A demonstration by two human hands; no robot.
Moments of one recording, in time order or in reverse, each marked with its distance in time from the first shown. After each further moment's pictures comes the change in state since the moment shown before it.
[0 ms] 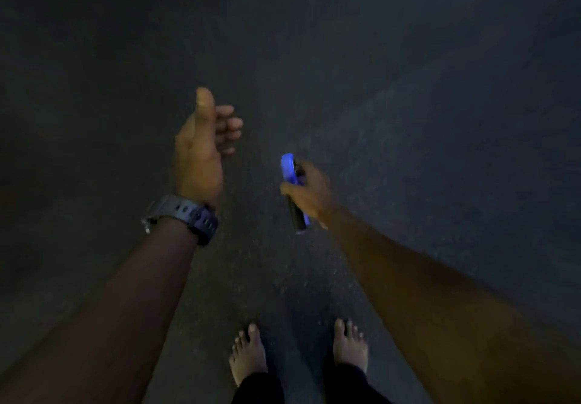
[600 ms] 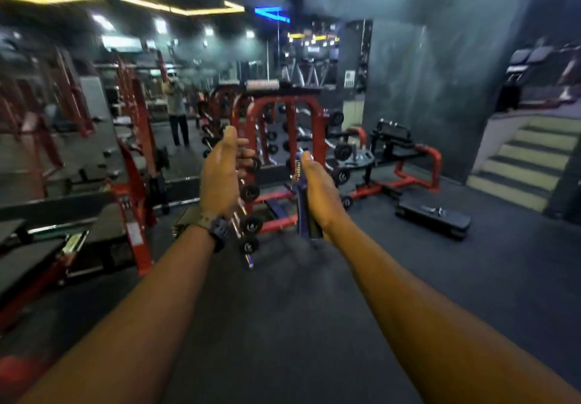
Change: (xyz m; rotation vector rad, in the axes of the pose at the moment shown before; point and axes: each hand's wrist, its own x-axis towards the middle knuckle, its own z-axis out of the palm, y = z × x) left_hand -0.188 0.735 -0.050 -0.142 0.096 0.808; right_hand -0.366 -0.711 -0.279 0.346 0.083 -0.906
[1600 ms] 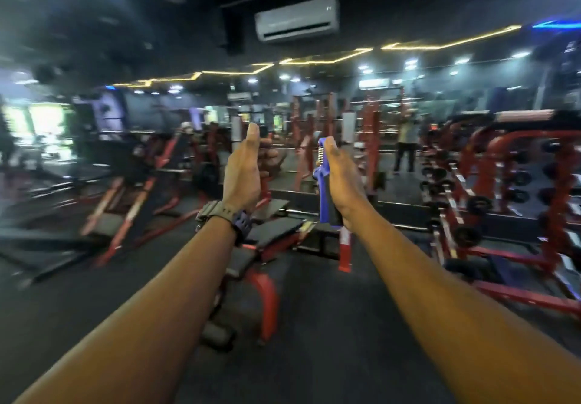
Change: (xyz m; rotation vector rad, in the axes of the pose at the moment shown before) left_hand -0.157 0.183 -0.213 0.464 0.659 0.152; right_hand -0.116 -0.131 0.221 0.423 -0.666 -0.150
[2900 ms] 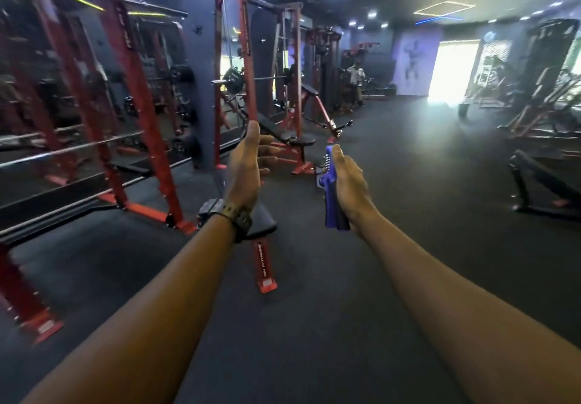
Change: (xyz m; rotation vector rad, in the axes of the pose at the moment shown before) left_hand -0.613 0.355 -0.687 0.759 1.367 -0.001; right_hand -0.716 -0.263 0.623 0.500 -1.415 0.161
